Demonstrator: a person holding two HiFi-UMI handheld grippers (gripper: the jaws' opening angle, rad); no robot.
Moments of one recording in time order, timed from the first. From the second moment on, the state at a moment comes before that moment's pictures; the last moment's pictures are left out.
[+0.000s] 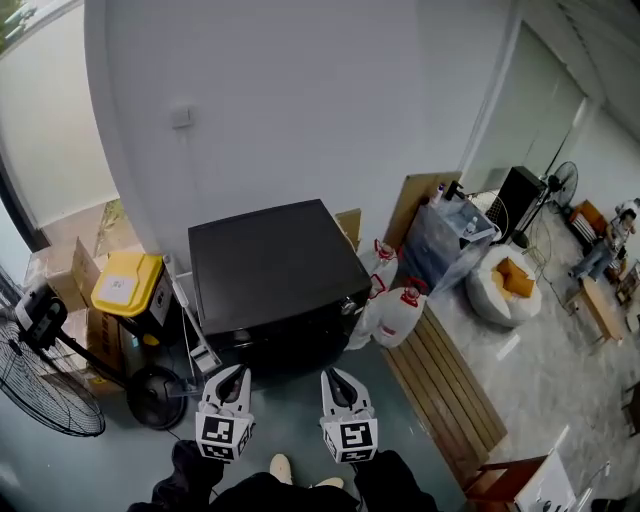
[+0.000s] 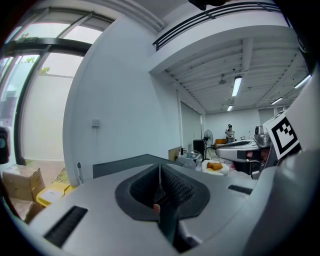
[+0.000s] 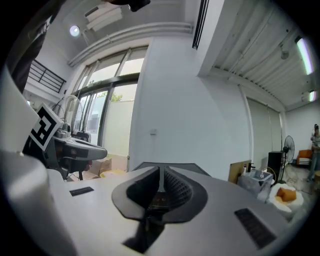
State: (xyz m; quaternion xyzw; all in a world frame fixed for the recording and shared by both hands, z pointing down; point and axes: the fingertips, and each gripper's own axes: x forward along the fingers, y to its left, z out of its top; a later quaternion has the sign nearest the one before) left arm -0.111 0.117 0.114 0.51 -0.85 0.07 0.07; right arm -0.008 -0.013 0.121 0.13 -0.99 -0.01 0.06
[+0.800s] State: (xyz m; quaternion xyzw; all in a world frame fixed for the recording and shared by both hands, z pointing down) left arm -0.088 0.106 0.100 0.53 -0.84 0.08 0.06; right arm 0.014 -0.016 0.110 0.14 -0.99 -0.02 0.06
